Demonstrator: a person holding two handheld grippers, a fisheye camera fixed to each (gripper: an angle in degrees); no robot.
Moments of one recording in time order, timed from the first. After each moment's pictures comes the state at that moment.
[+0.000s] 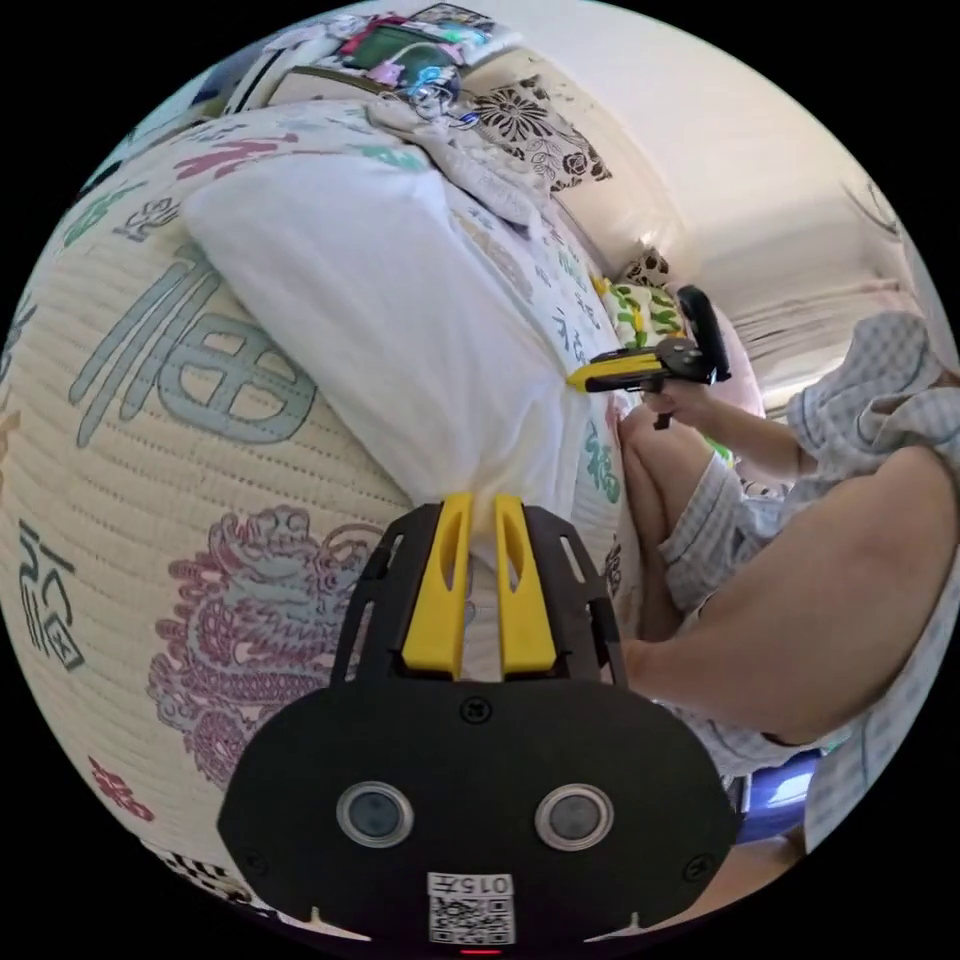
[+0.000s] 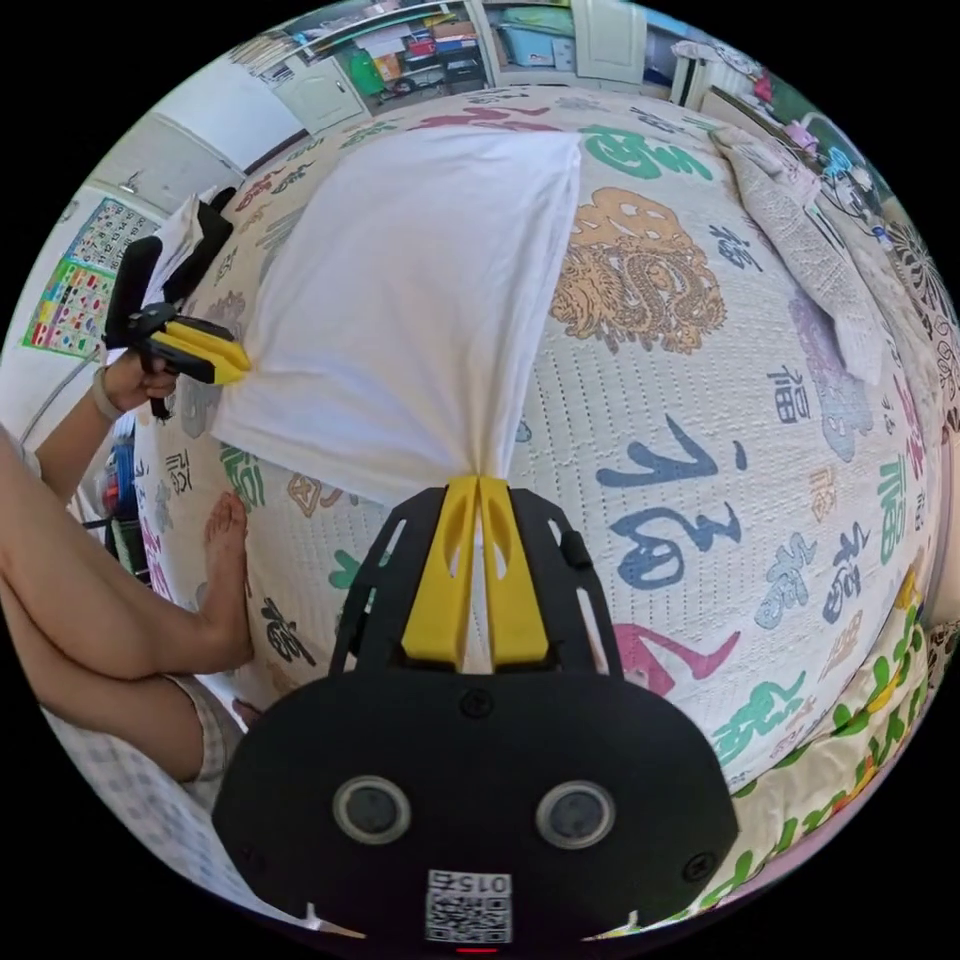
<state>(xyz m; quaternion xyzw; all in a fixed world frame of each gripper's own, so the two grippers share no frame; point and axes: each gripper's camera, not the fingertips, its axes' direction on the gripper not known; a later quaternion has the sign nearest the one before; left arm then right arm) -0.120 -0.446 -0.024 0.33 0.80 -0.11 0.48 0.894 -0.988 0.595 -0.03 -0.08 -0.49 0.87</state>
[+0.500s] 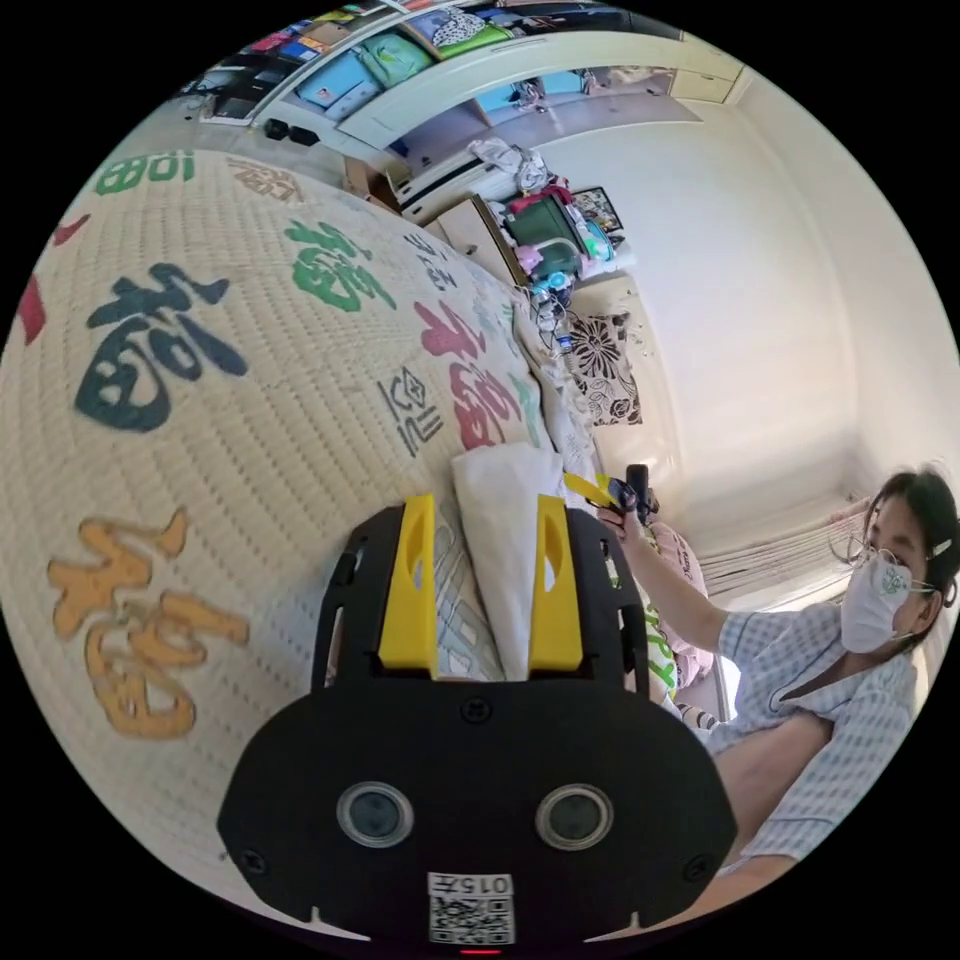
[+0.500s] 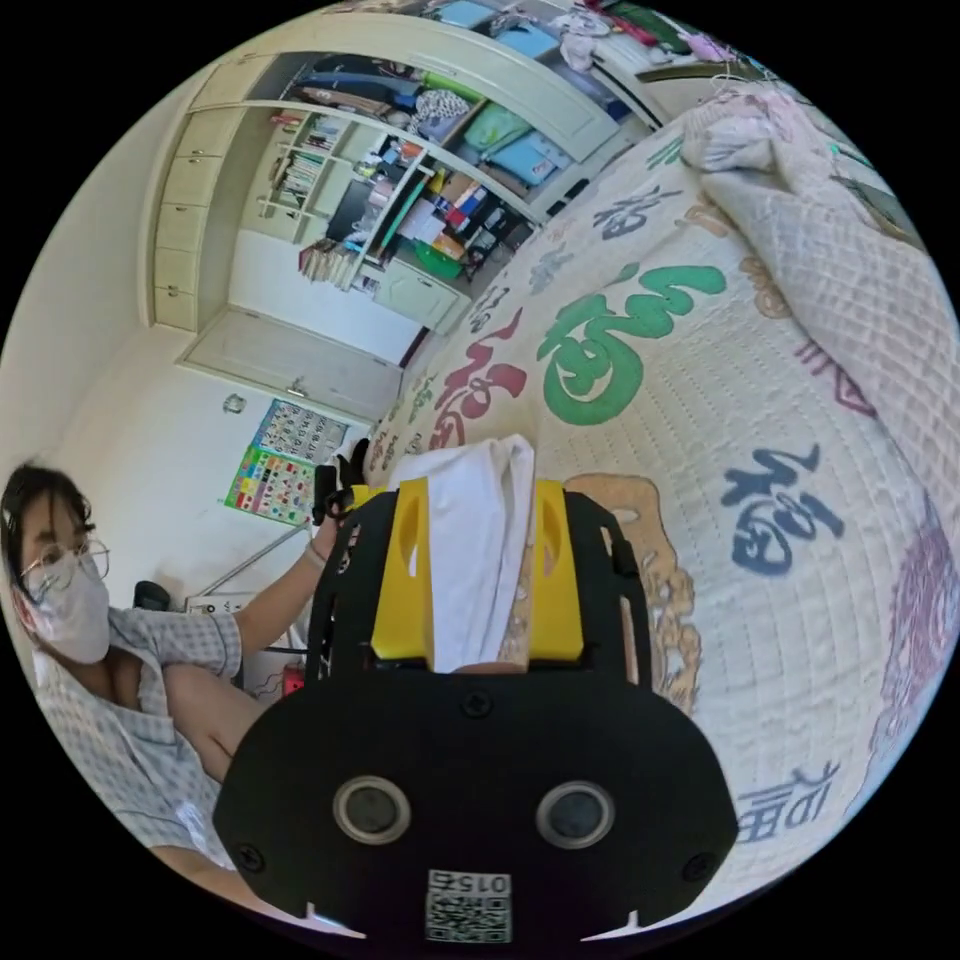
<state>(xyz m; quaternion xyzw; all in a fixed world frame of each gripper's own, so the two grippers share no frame) -0.138 -0.452 0.128 0.32 0.82 -0.37 0.30 0.905 -1.244 0.590 -0.04 -0.46 -0.38 0.80</state>
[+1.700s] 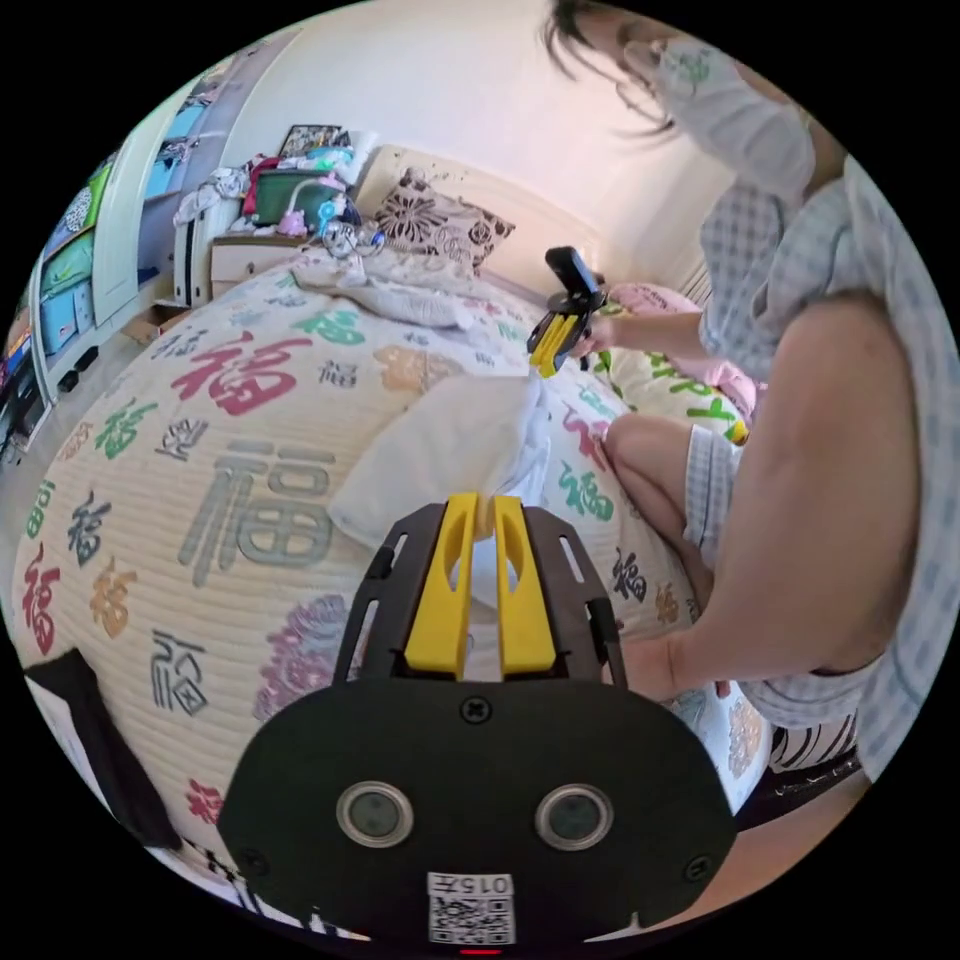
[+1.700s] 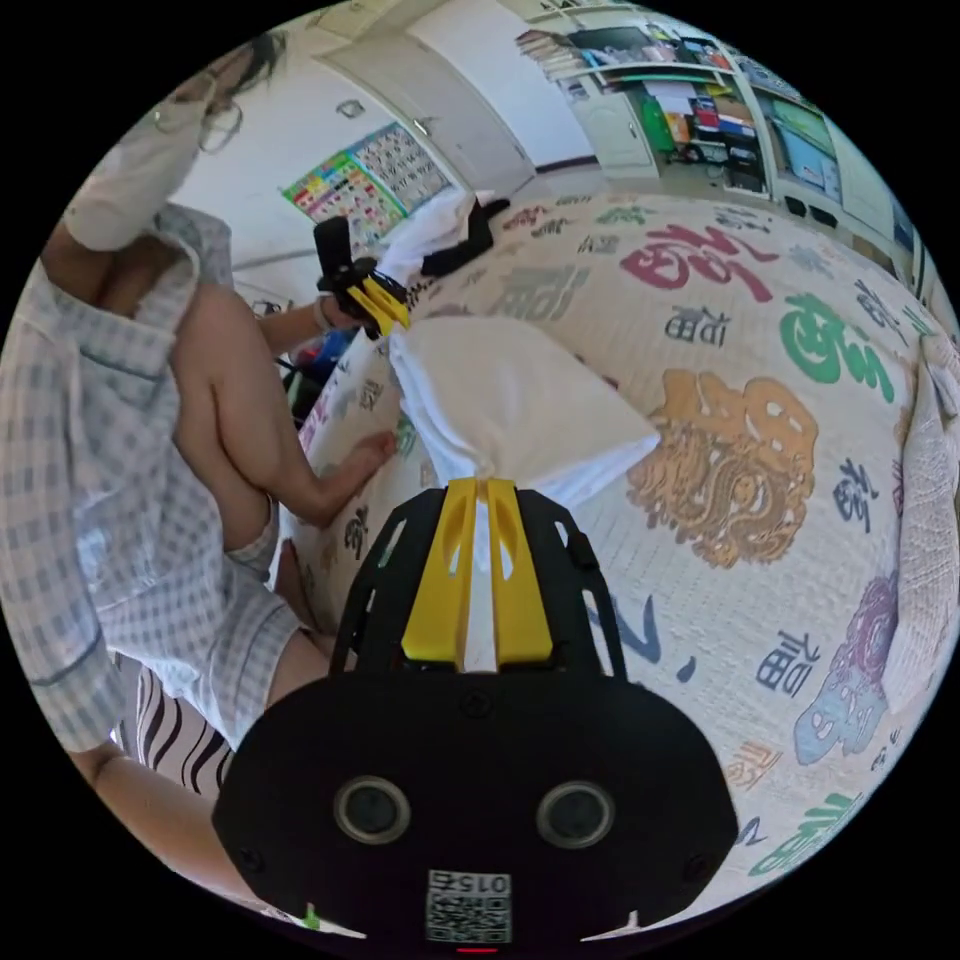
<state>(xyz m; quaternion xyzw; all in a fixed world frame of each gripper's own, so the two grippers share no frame) 0.009 -0.251 -0.218 0.51 0.66 -0.14 0.53 1.011 -1.065 0.543 -0.09 -0.28 -0.71 0.64</state>
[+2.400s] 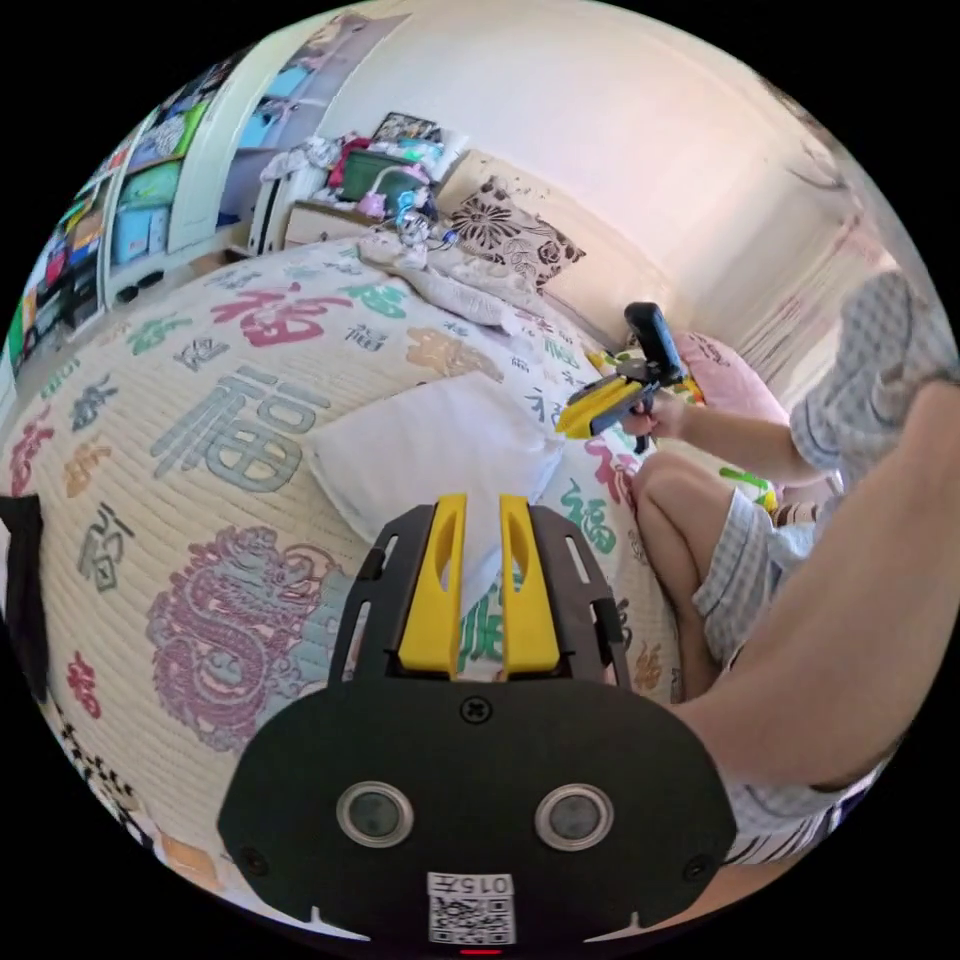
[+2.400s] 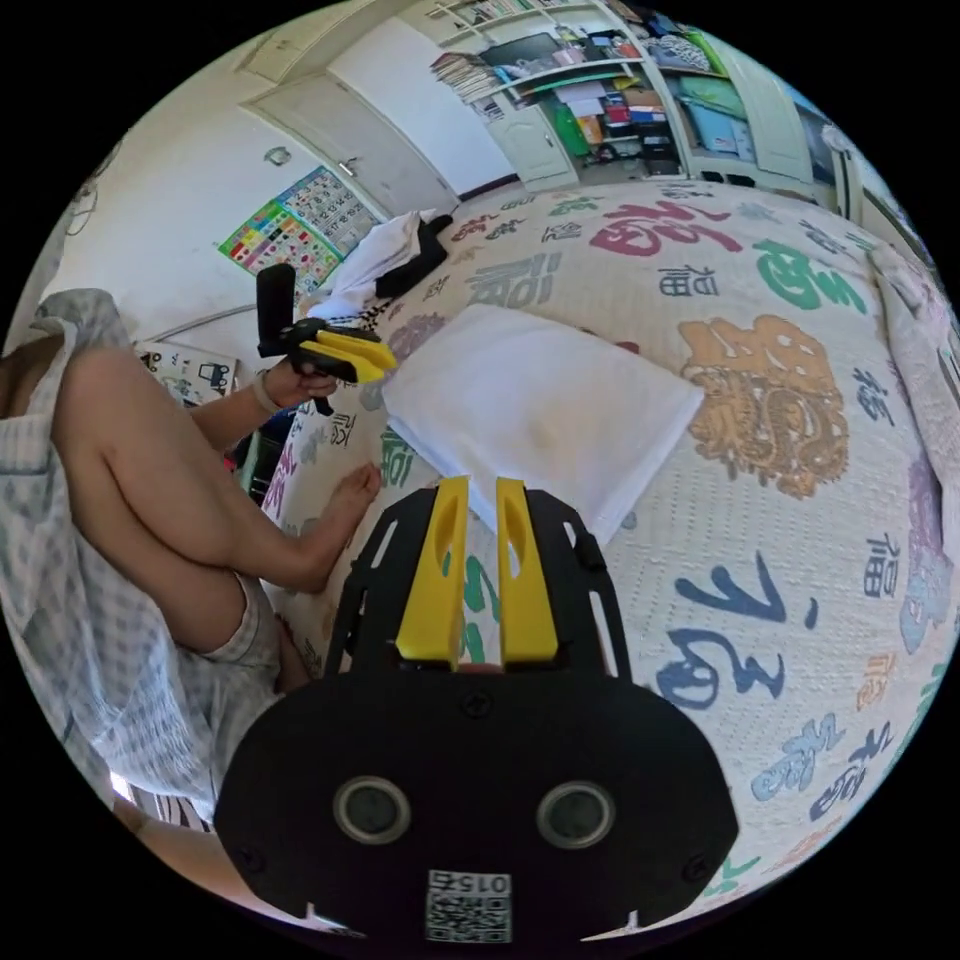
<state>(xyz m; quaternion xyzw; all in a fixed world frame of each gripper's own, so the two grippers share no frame) 0.105 -0.233 -0.353 0.43 0.70 -0.25 0.50 1.019 -0.958 0.599 -0.05 -0.29 -0.63 0.72</state>
